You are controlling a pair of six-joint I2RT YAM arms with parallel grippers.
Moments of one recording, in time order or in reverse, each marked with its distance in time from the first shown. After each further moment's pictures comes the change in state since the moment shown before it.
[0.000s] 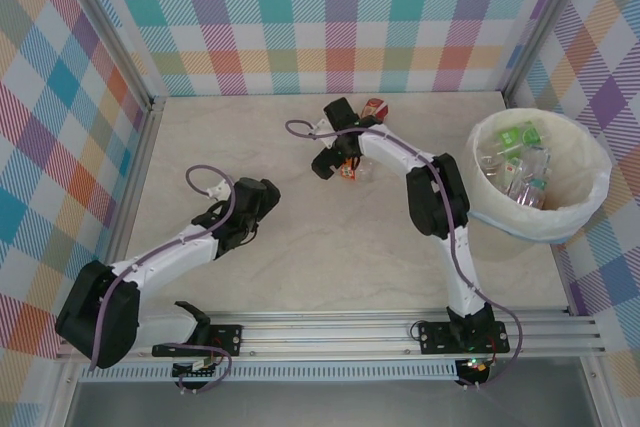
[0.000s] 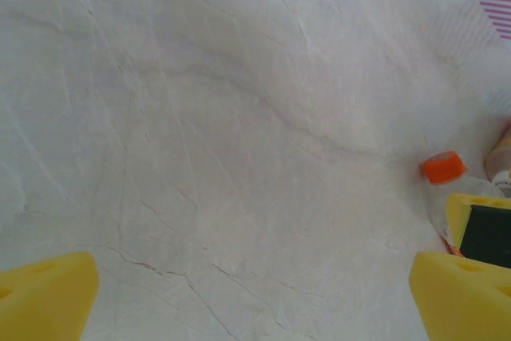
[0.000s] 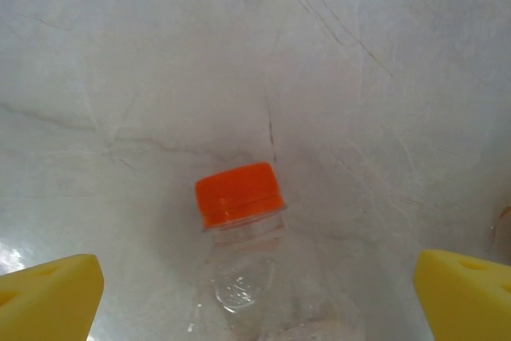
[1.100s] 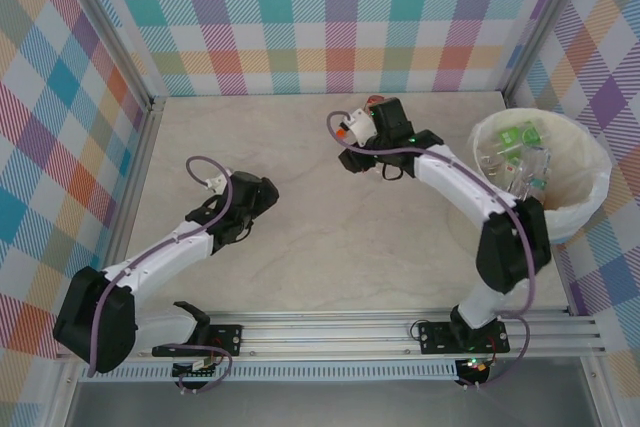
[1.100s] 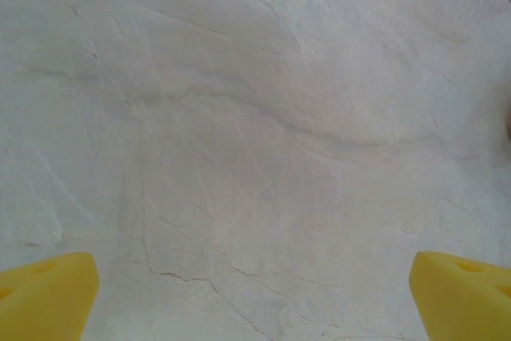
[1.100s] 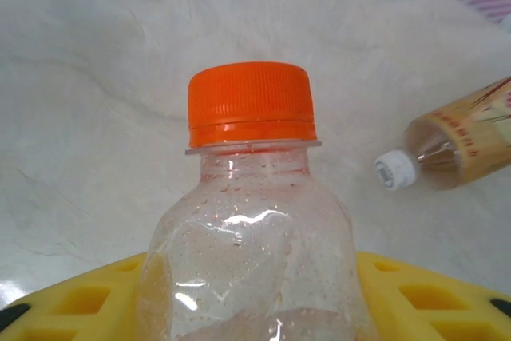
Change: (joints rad) left arm 0.031 -0.010 0.050 -0.065 0.046 0.157; right arm -0.032 -0.679 -0.570 0.229 -0.122 0.117
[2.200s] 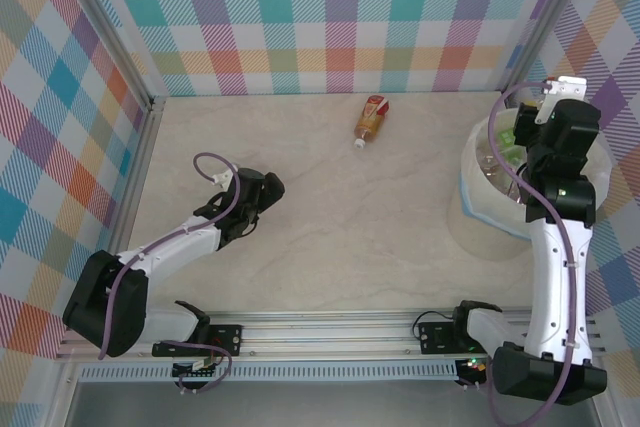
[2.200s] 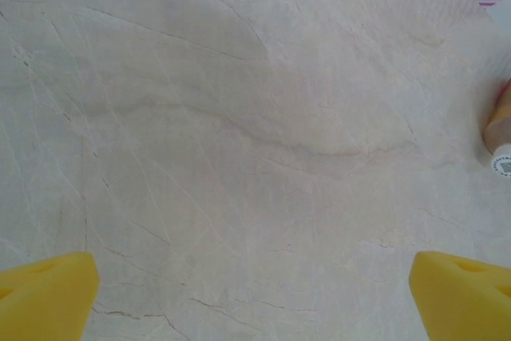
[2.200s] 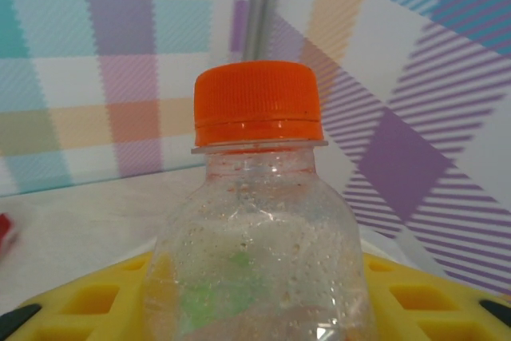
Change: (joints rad) left arm 0.010 0.085 -0.004 0.142 0.028 0.016; right arm -0.675 -0.595 -0.040 -0.054 0.428 0.103
